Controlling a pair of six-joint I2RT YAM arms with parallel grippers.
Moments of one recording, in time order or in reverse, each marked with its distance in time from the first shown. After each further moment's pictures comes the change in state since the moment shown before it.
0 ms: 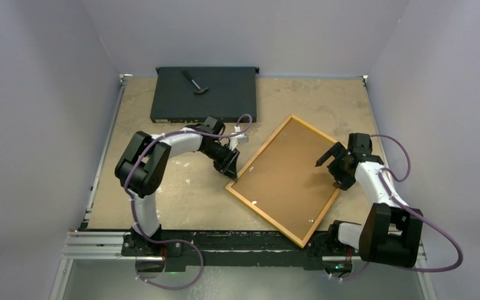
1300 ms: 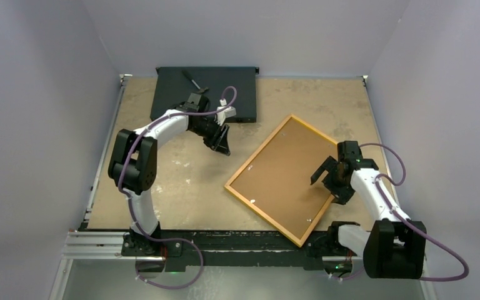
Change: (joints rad) left arm 0.156 -0.008 0.233 -0.149 -0.033 0.053; right arm 0.113 -0.103 -0.026 -0.257 0.067 0.012
